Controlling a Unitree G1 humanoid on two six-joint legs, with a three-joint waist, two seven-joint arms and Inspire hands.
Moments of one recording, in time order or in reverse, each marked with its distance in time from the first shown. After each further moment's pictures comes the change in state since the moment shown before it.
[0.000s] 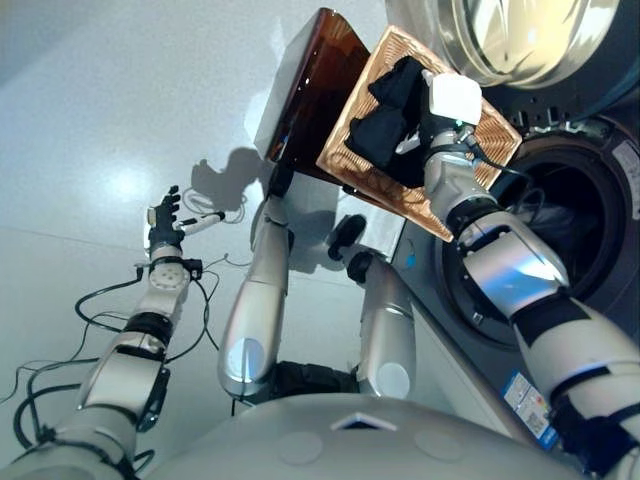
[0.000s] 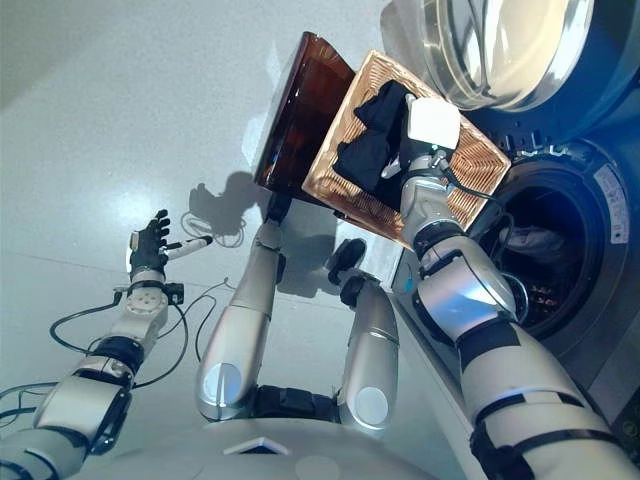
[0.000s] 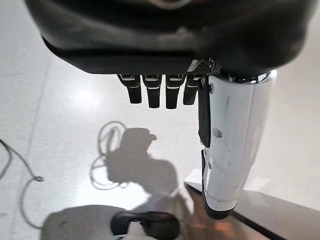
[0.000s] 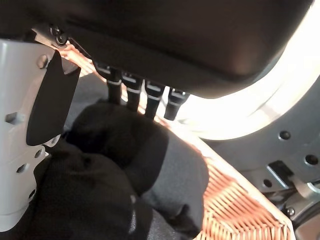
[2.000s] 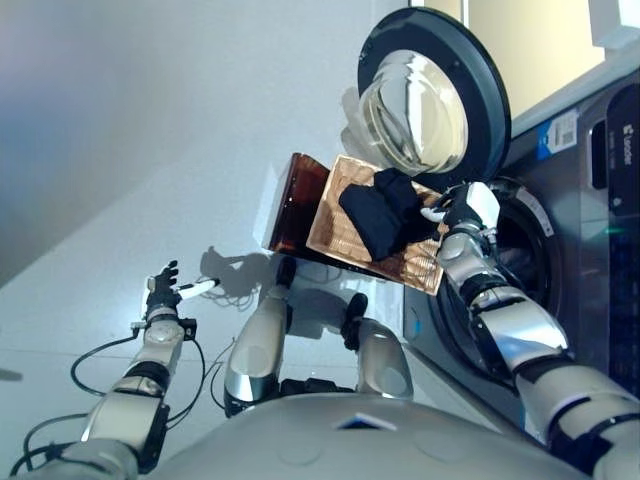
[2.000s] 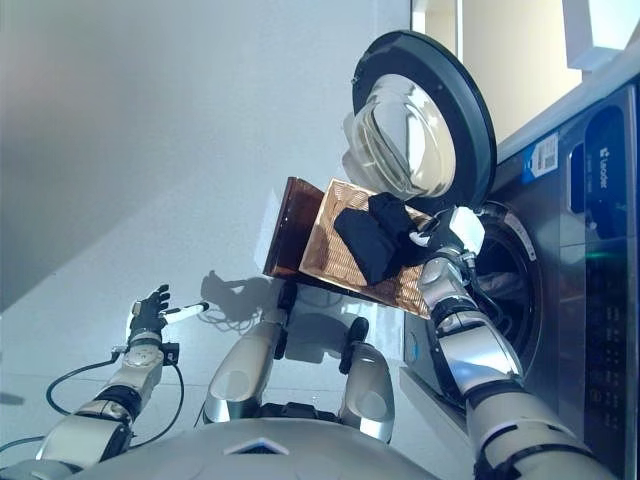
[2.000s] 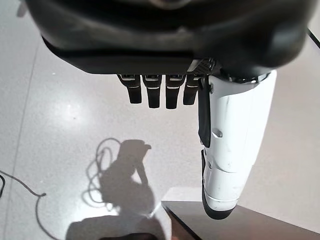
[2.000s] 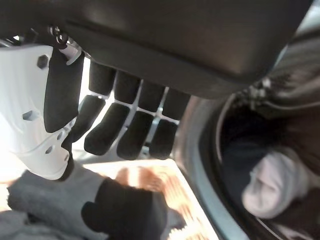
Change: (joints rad) left arm 0.192 -0.045 0.086 0.202 0.074 0.048 -0.063; right arm 0.411 -0.034 -0.324 -0.092 0.254 -0.090 0.002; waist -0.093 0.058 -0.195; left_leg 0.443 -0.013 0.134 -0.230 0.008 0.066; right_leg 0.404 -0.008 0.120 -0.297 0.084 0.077
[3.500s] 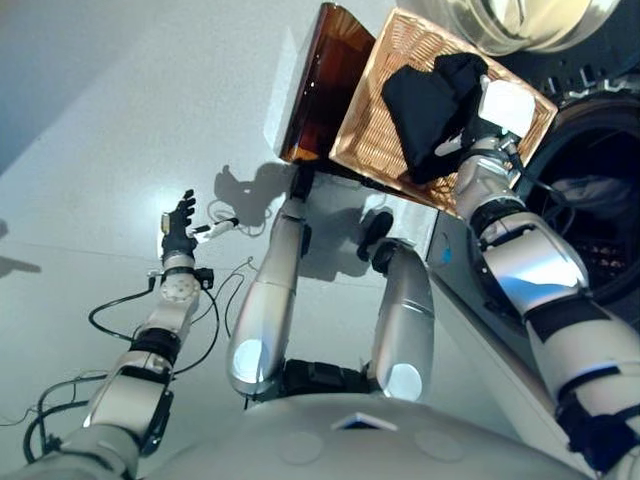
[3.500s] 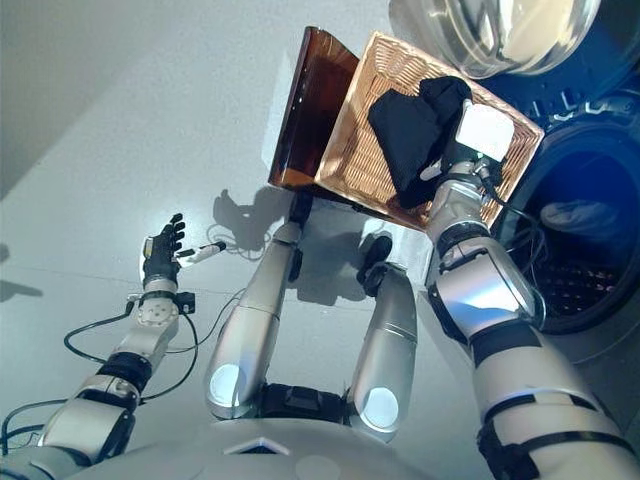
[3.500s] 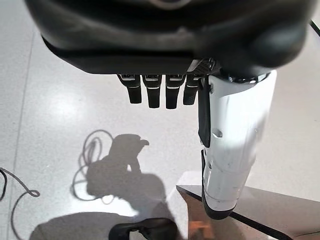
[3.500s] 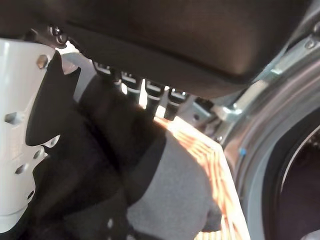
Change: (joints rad) left arm -0.057 0.017 -0.088 -0.359 -0.052 -0.042 0.066; right arm -0.414 -0.057 0.213 0.167 -0.217 0.132 -0.050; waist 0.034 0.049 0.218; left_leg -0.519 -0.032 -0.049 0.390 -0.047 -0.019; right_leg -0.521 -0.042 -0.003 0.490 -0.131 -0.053
